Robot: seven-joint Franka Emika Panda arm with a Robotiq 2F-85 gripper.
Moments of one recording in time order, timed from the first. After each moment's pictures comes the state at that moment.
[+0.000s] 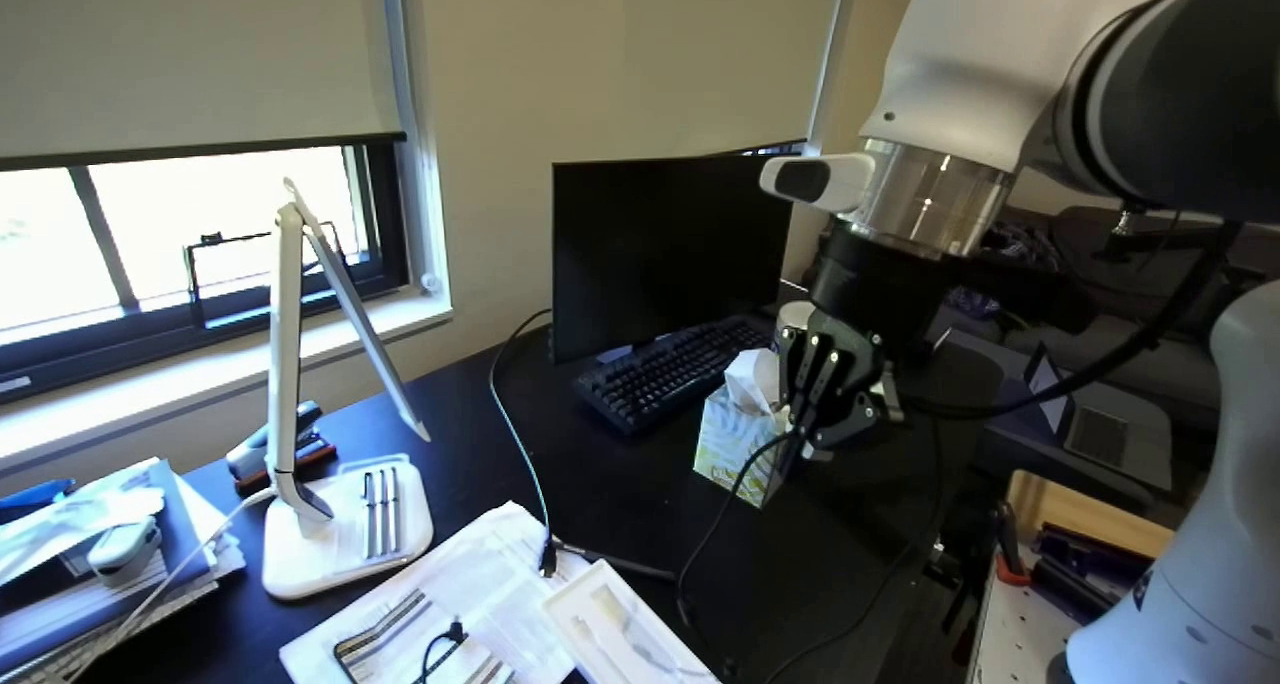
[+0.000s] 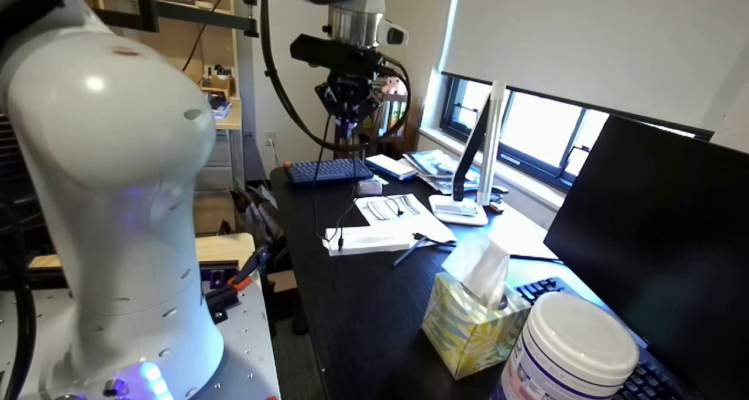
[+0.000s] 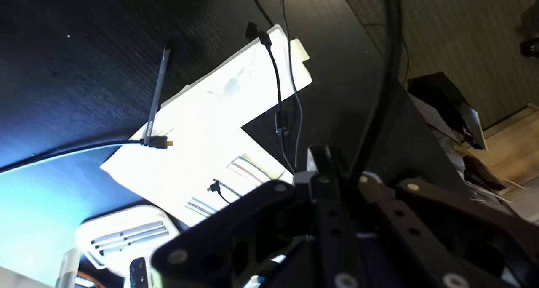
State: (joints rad) arm 0.44 -0.63 0.11 -2.78 0.27 2.32 -0.44
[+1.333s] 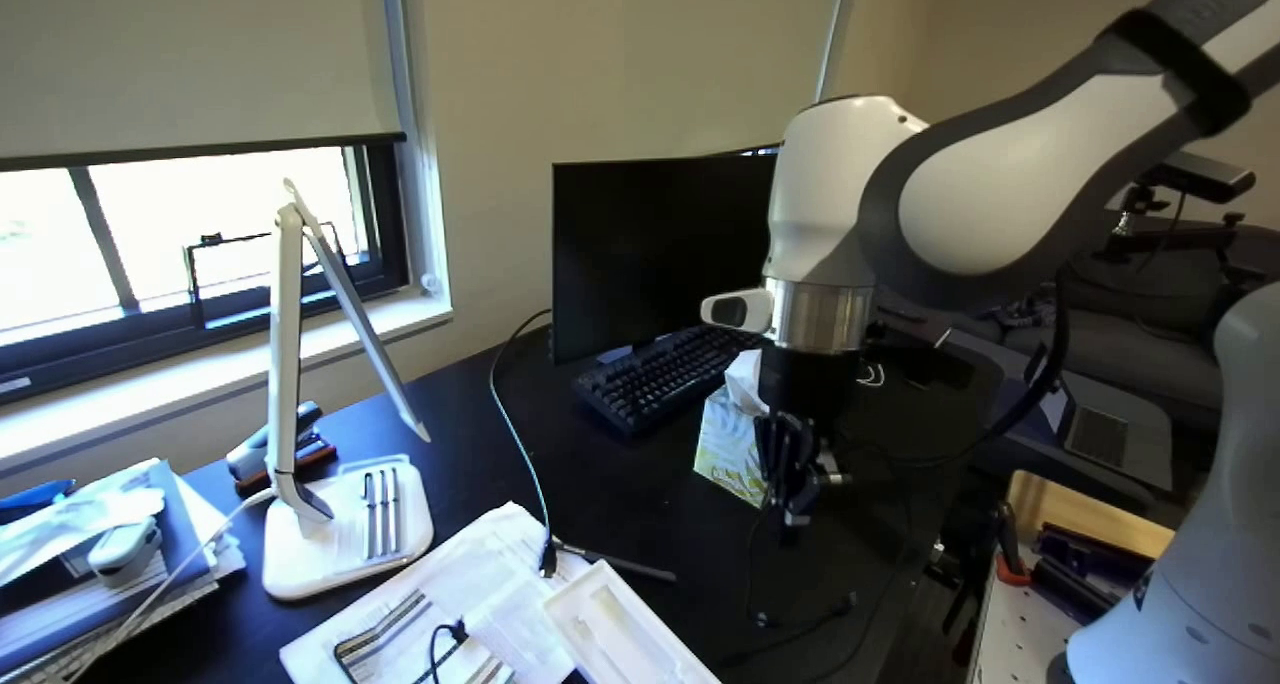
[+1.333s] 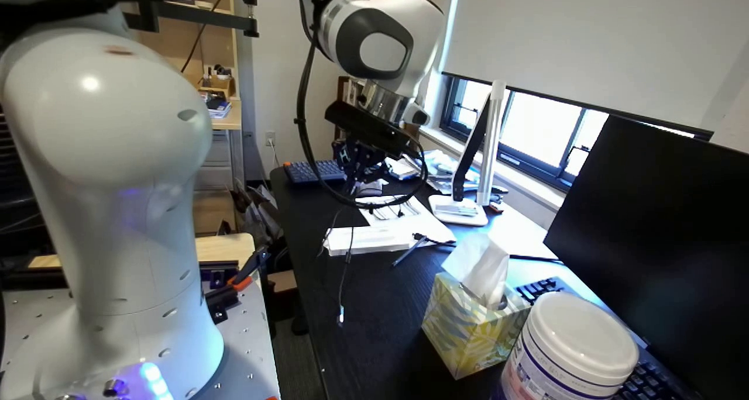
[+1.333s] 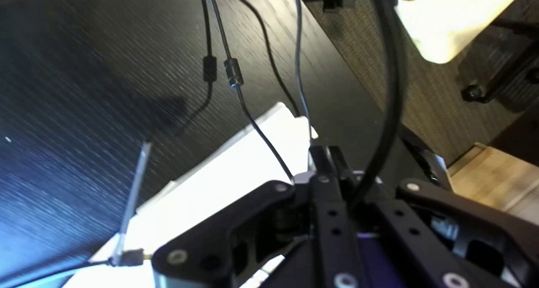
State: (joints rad) arm 0.41 -0.29 -0.02 -2.74 0.36 2.34 -0.68
